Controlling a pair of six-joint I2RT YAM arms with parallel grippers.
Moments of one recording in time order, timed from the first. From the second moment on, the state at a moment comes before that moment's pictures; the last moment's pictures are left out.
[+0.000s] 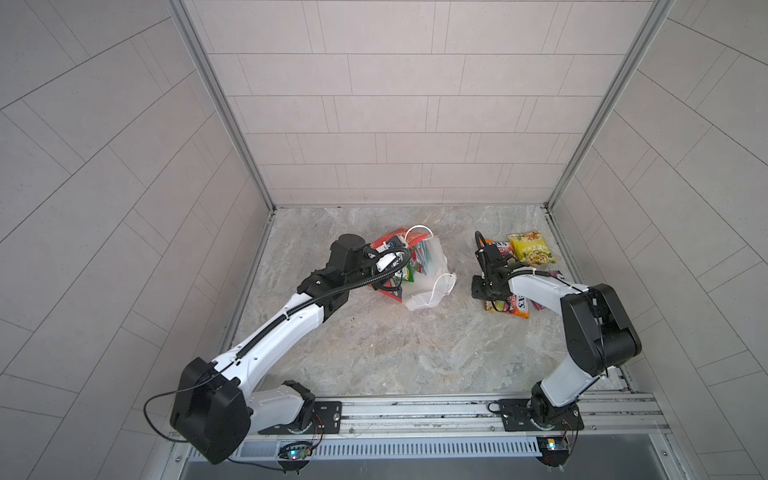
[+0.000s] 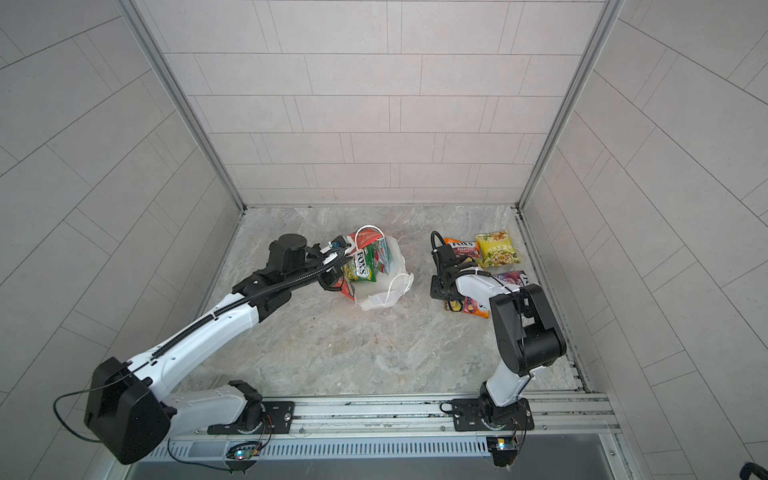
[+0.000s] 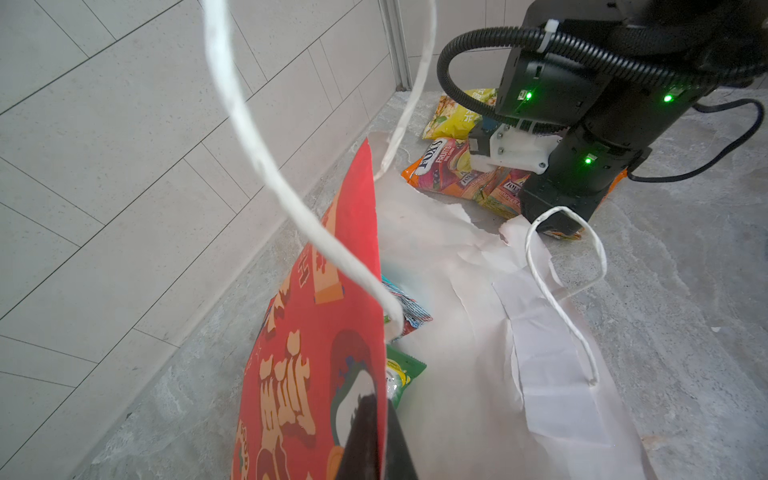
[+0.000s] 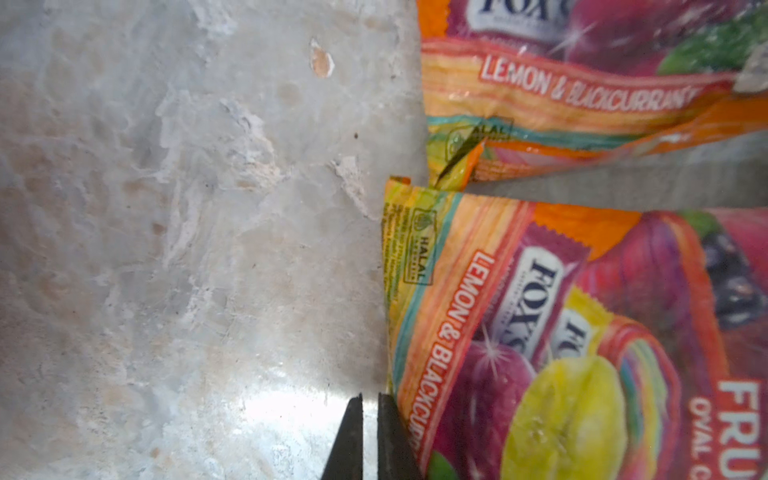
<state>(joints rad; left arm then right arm) -0.53 1.23 0.95 -0.15 0.26 0.47 0.26 1.65 0.95 -0.51 0.10 0.45</state>
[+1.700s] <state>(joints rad) -0.53 1.23 0.95 -0.15 0.26 0.47 -0.18 1.27 0.52 -0.35 -0.08 0.64</state>
